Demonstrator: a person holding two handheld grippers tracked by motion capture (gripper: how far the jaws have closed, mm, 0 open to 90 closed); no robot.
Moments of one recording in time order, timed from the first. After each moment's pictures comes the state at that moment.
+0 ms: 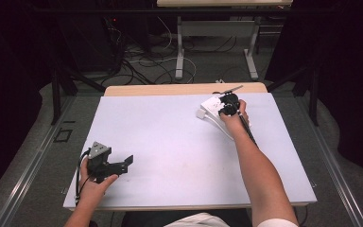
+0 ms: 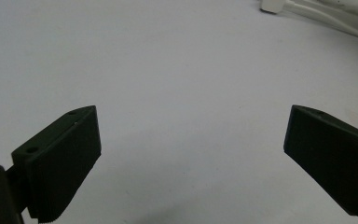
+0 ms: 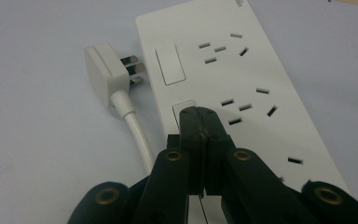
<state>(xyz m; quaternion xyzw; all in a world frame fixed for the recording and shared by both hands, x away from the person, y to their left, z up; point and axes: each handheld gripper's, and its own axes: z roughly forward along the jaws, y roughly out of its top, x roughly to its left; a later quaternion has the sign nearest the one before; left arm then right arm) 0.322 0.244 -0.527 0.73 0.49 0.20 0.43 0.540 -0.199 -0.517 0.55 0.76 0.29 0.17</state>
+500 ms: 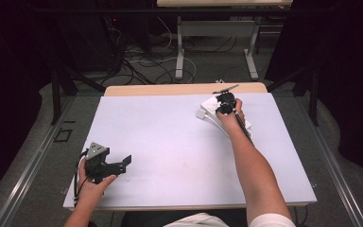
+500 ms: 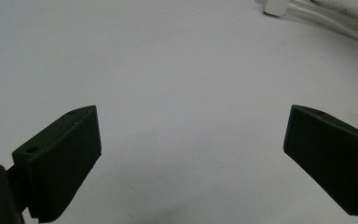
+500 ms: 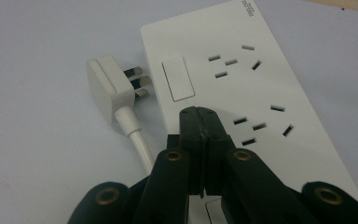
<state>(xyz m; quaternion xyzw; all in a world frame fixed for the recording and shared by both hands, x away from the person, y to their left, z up) 0.319 0.248 -0.526 0.72 0.50 0.20 0.44 0.550 -0.187 -0.520 0.56 0.76 0.28 0.16</state>
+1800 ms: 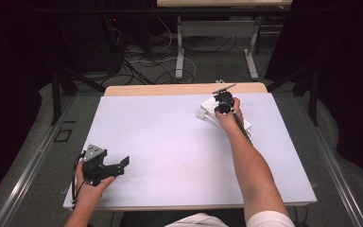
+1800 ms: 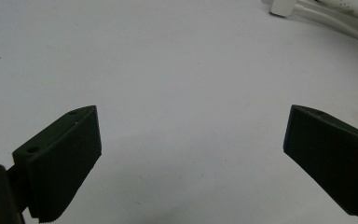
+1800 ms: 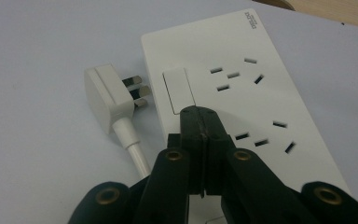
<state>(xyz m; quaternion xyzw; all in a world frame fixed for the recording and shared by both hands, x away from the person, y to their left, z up) 0.314 0.253 -0.526 0.72 0.50 0.21 0.43 0.555 -0.182 -0.522 0.55 0.77 0.28 0.18</state>
